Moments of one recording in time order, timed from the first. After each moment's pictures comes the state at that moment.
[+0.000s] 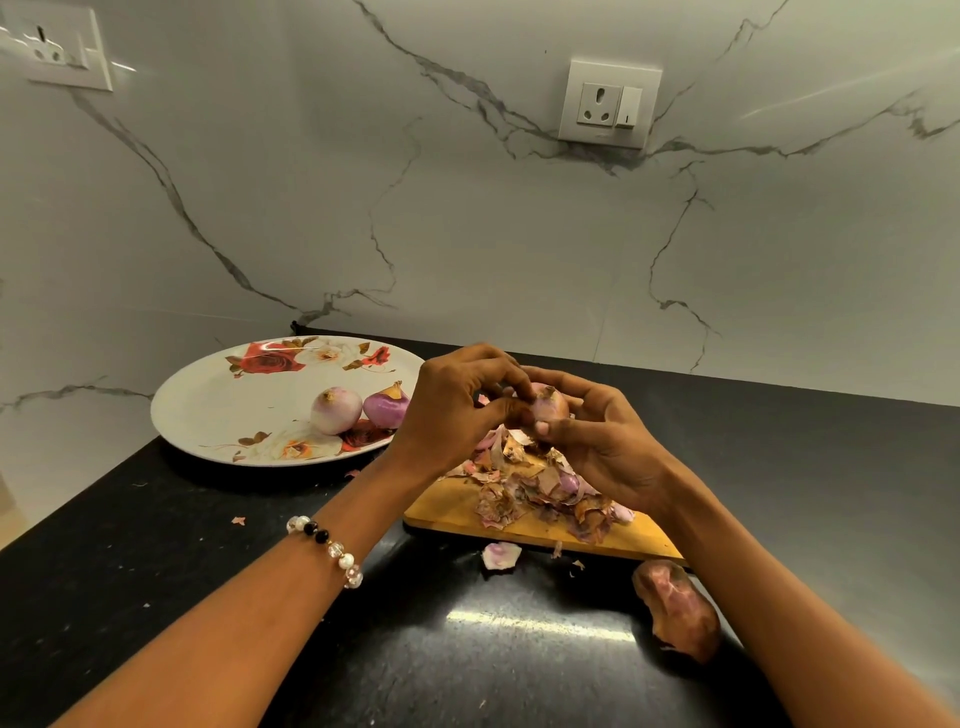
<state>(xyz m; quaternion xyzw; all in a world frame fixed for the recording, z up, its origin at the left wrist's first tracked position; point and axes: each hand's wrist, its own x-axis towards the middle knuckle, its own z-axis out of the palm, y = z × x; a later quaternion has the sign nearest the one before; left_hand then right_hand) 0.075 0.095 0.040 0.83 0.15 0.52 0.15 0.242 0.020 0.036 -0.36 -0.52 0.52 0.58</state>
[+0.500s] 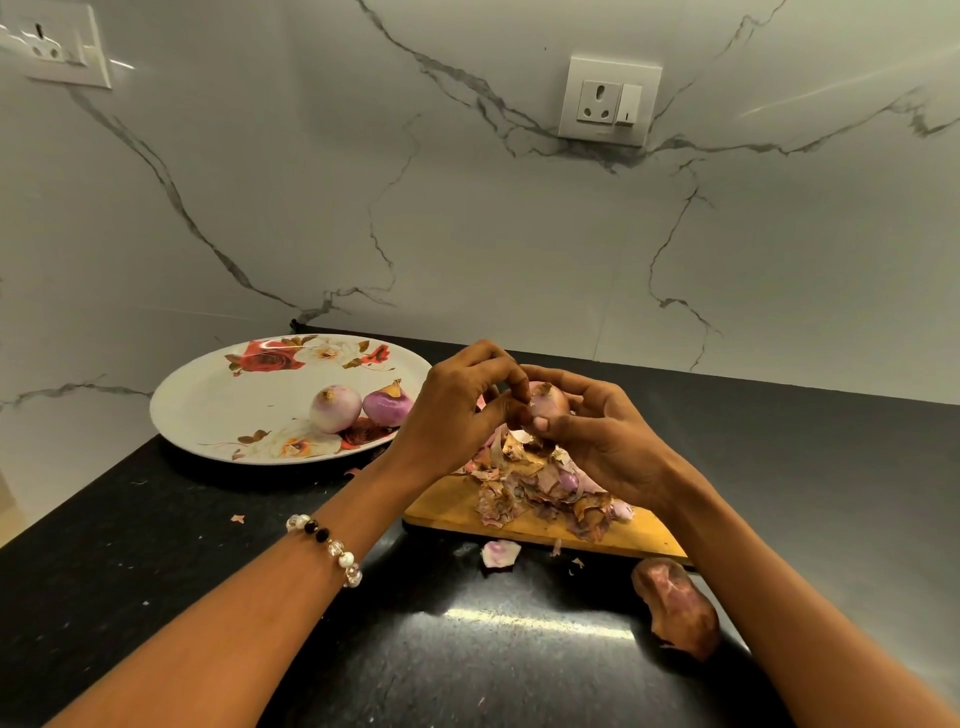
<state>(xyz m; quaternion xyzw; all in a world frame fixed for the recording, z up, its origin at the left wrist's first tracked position) 0.078 0.099 0.034 0.85 0.16 0.49 0.12 0.245 0.020 0.035 -0.42 -0.54 0.47 0.56</state>
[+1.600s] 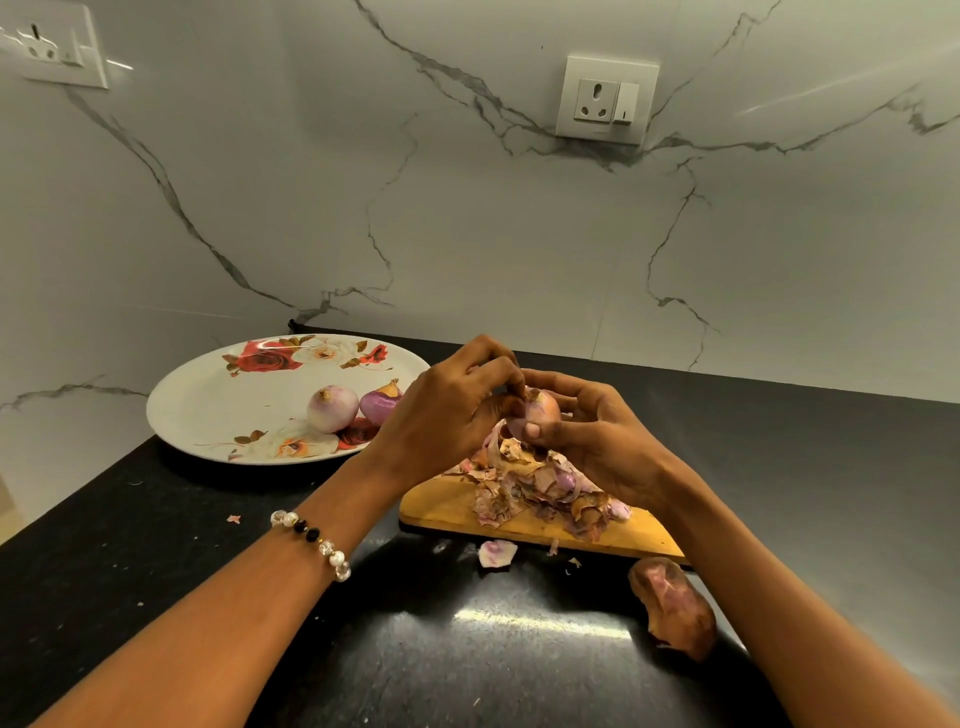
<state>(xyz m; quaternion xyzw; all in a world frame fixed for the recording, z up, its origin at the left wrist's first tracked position) 0.069 0.105 0.036 0.88 0.10 0.46 0.02 0.243 0.017 0.037 -0.46 -0.56 0.43 0.53</state>
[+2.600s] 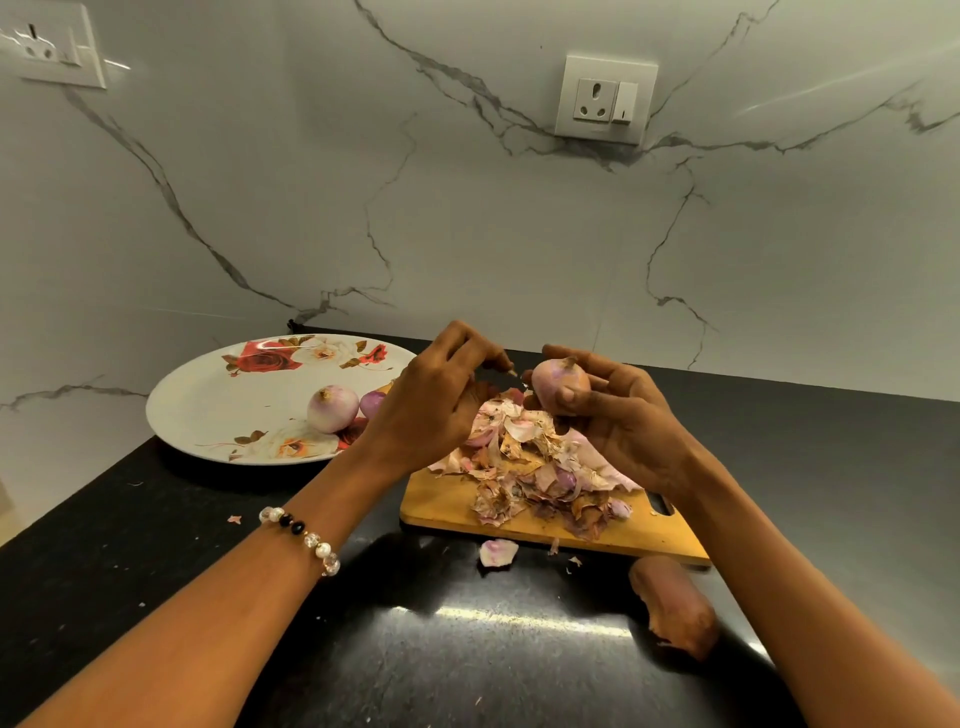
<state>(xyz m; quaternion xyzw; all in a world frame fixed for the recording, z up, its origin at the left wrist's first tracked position) 0.062 0.110 0.039 0.87 0.15 0.47 0.04 0.260 0.017 0.047 -0.38 -0.52 0.48 0.60</state>
